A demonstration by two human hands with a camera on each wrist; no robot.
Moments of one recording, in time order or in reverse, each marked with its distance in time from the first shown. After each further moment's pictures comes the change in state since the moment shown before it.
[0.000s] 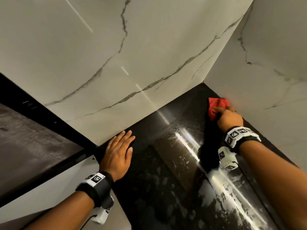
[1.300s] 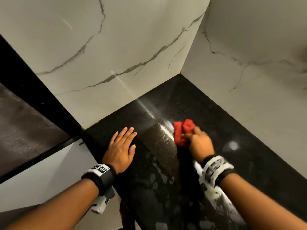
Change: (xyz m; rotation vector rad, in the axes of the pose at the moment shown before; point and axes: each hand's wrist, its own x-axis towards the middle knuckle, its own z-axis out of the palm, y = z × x) left_hand -0.043 0.064 0.021 0.050 -0.083 0.102; right_hand -0.194 0.001 0.033 -0.024 0.025 -0.282
